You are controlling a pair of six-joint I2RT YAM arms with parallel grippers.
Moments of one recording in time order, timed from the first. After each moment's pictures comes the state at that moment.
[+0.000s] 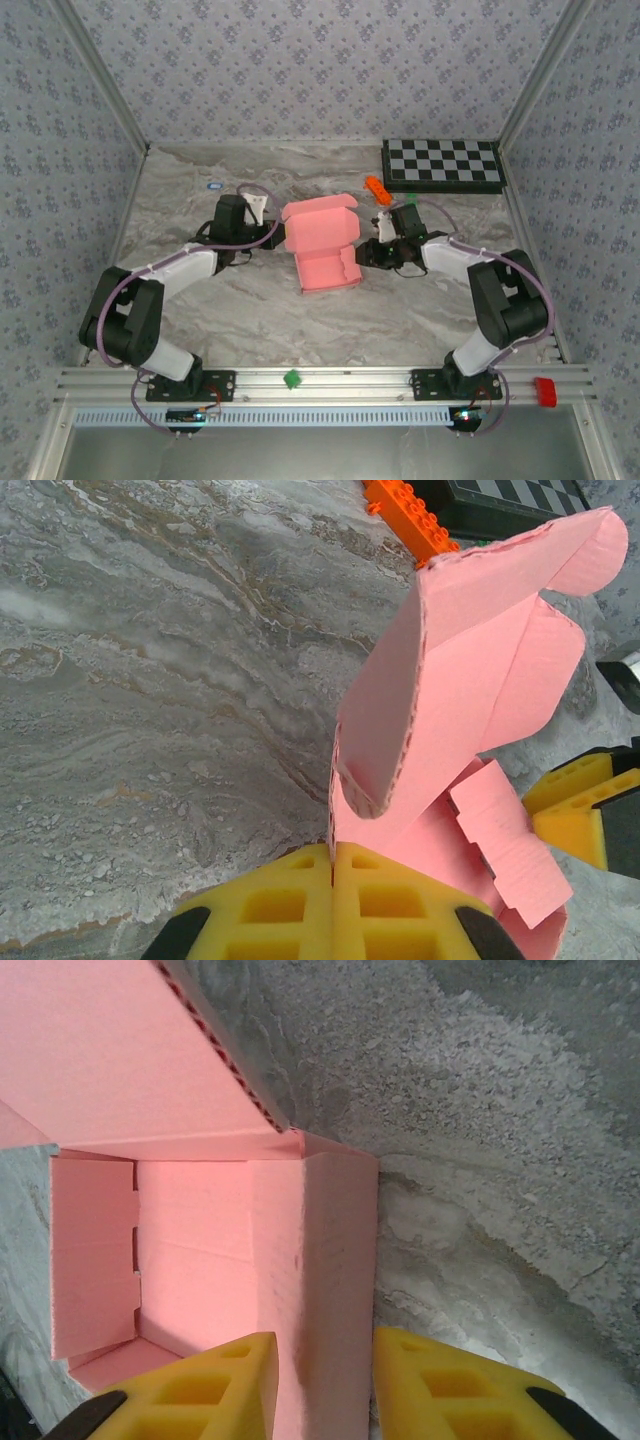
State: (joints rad) left arm -0.39 1.49 0.78 0.08 0.43 -0.40; right arm 0.37 1.61 0.81 -0.20 -0.52 0.41
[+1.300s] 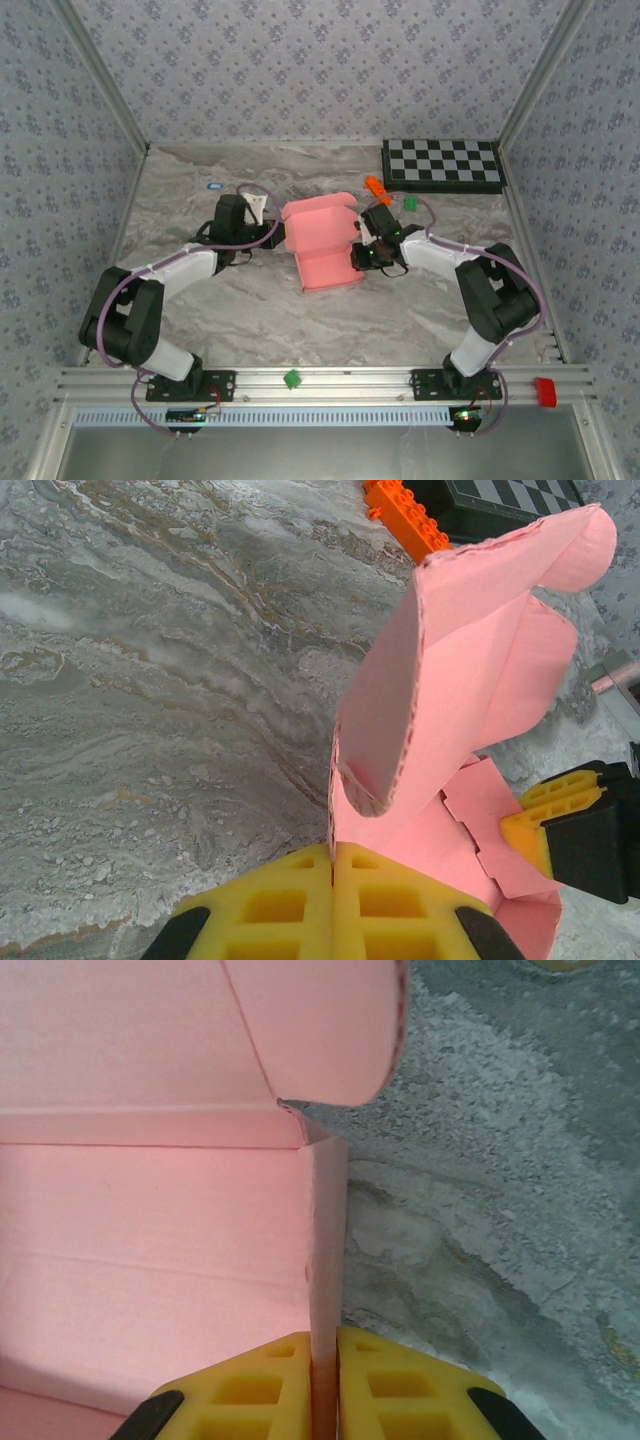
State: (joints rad) left arm -0.39 1.49 0.78 0.09 0.42 -0.41; right arm 0.53 1.66 0.95 -0.38 -0.16 0.35
